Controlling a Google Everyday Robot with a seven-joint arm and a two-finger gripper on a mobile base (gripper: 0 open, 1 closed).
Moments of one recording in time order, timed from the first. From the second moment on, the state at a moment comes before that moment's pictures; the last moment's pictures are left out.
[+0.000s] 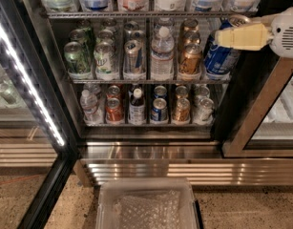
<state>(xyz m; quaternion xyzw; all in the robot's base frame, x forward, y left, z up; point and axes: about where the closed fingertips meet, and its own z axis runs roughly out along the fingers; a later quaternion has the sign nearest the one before) 0.561 -0.220 1.022 -0.20 0.79 0.11 0.57</state>
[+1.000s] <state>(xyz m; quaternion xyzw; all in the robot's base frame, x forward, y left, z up) 0.512 -0.189 1.007 -0.17 0.83 0.24 0.48</state>
